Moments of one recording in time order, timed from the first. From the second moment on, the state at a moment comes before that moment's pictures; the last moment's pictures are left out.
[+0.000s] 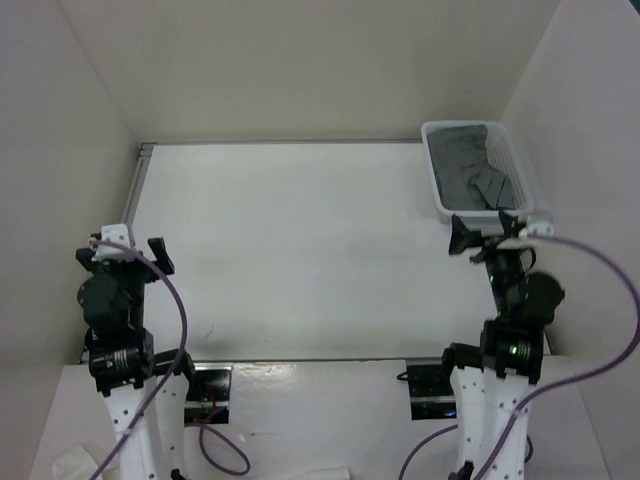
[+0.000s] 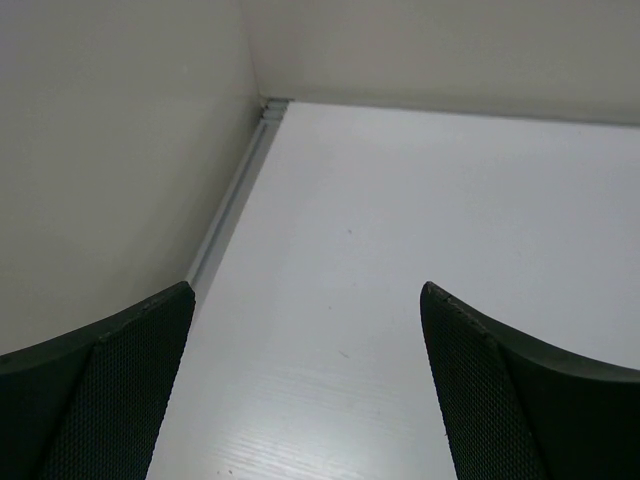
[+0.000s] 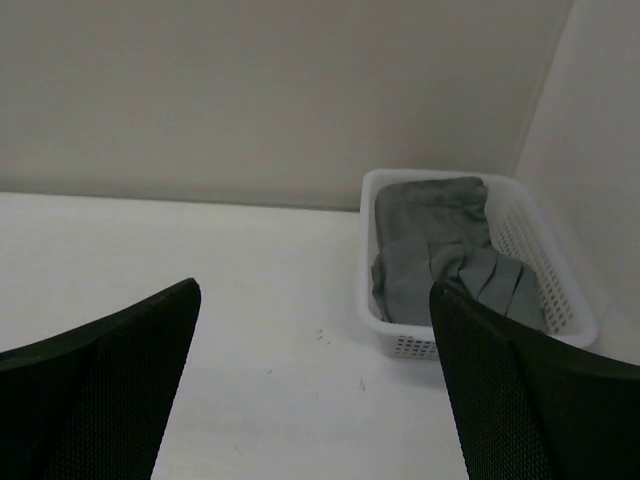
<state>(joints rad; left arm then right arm) 0.30 0.26 0.67 -0.40 0.03 0.05 -0.23 0.21 0.56 -0.12 -0.30 0.07</state>
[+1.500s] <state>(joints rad) 0.28 1.31 1.26 -0.78 0.09 0.13 0.02 1.67 1.64 -0.57 0.26 -0.18</state>
